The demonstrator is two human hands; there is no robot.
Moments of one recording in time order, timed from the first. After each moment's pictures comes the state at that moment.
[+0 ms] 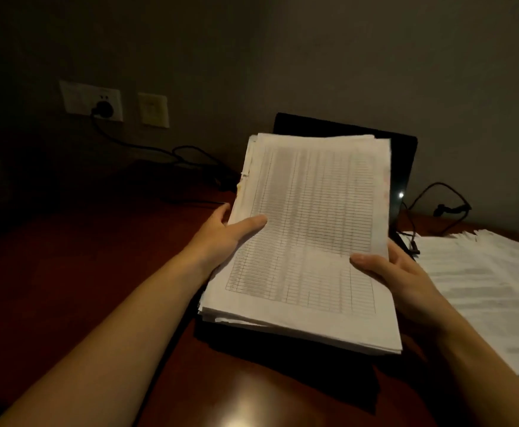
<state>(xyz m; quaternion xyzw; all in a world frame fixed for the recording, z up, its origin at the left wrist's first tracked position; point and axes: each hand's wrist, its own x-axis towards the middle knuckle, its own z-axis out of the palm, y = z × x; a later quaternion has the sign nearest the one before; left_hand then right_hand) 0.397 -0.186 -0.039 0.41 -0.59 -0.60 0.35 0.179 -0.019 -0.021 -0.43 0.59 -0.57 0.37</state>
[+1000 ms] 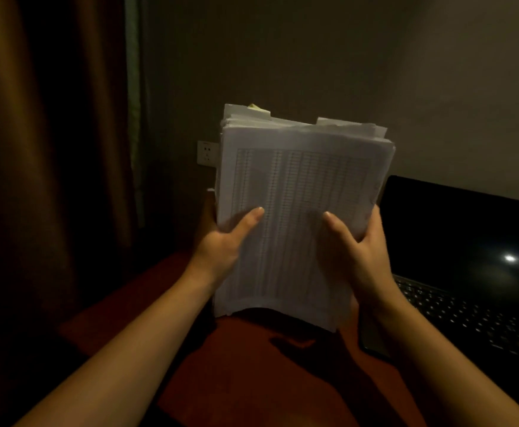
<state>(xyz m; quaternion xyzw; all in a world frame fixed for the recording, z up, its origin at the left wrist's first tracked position) 0.555 -0.205 0.011 0.31 -0.54 -0.46 0.64 0.351 -0.173 0.021 -0.57 0.42 -0.67 0.25</state>
